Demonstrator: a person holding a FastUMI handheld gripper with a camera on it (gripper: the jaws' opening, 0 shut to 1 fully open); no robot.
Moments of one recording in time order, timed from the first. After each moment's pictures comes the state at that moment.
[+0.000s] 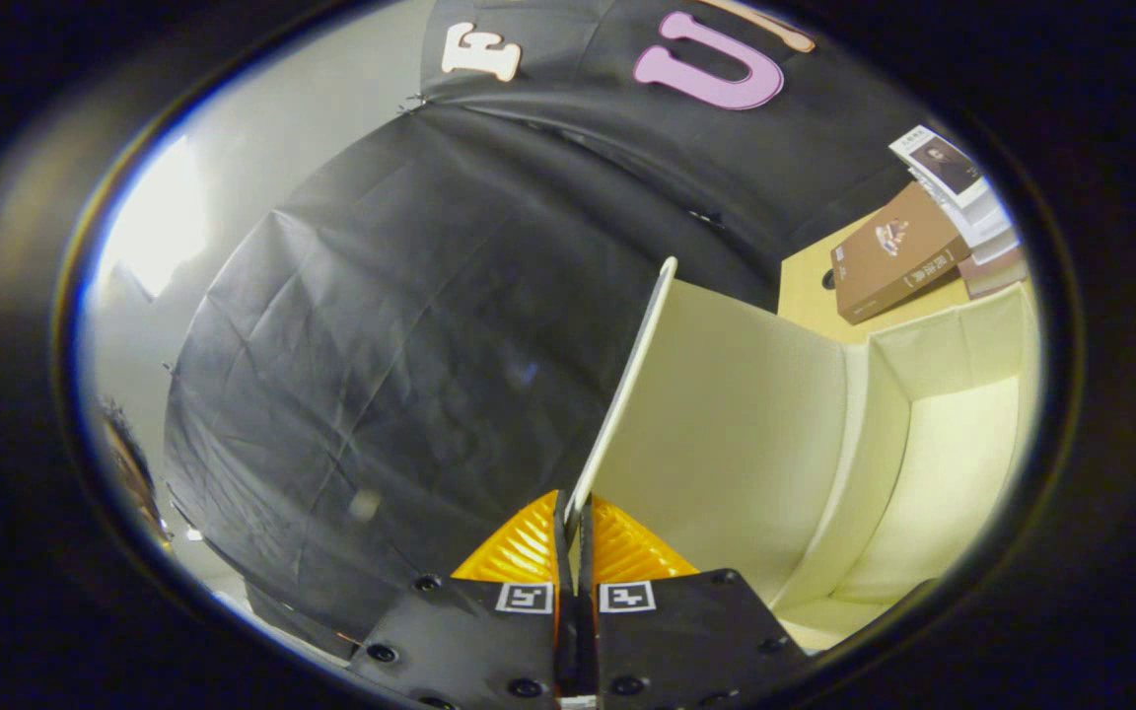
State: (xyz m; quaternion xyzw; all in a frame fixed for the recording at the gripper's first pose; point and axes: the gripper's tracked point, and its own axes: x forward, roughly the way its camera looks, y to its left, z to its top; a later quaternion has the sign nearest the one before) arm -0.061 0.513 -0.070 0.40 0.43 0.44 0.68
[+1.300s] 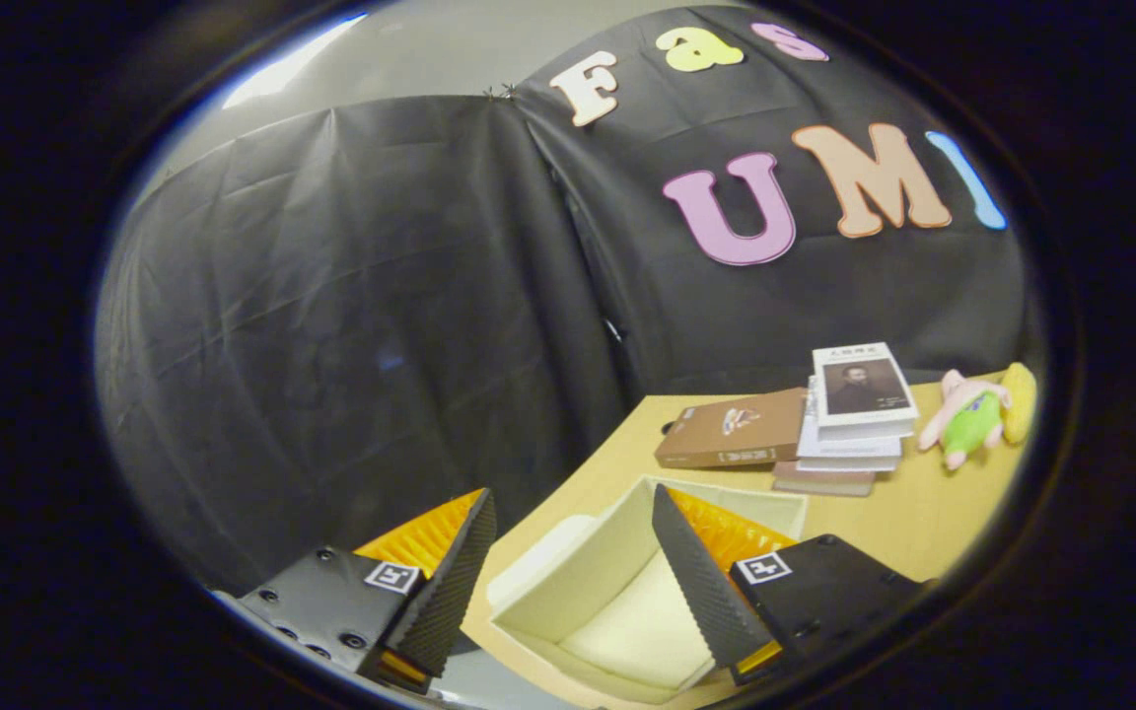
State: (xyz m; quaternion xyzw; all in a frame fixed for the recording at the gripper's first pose) arm 0.006 0.345 -0.104 0.16 0.29 0.34 0.88
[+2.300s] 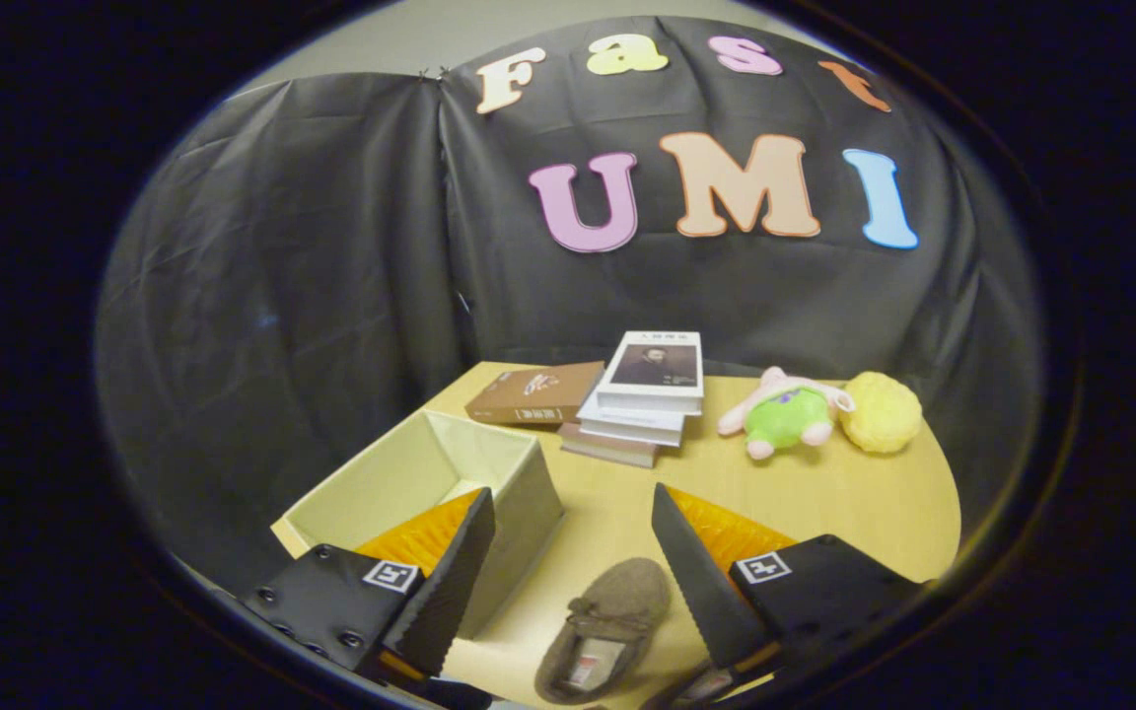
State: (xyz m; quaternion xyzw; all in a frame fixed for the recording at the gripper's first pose) arm 0.008 0.144 -0.190 0.06 0.33 0.18 0.92
